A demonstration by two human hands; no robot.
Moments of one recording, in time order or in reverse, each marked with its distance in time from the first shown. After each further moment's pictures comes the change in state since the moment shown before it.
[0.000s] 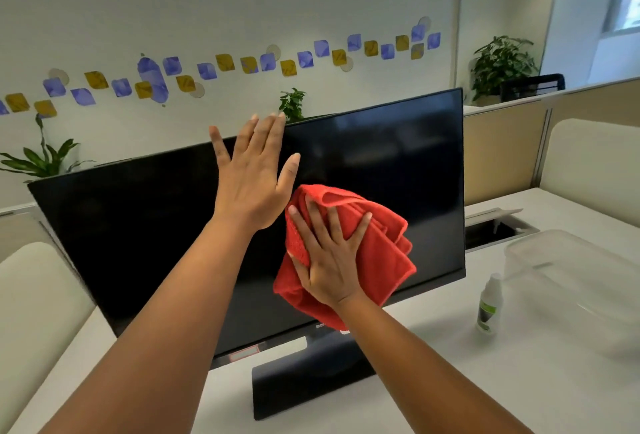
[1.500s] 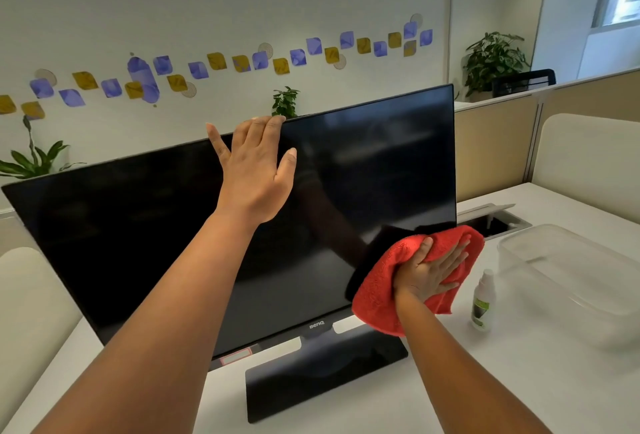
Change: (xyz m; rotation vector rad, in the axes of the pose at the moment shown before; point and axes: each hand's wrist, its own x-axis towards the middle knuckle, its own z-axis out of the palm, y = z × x) left_hand 0.009 0.017 0.002 -0.166 0.026 -0.042; right_hand -0.052 0.105 0.003 0.341 0.232 1.295
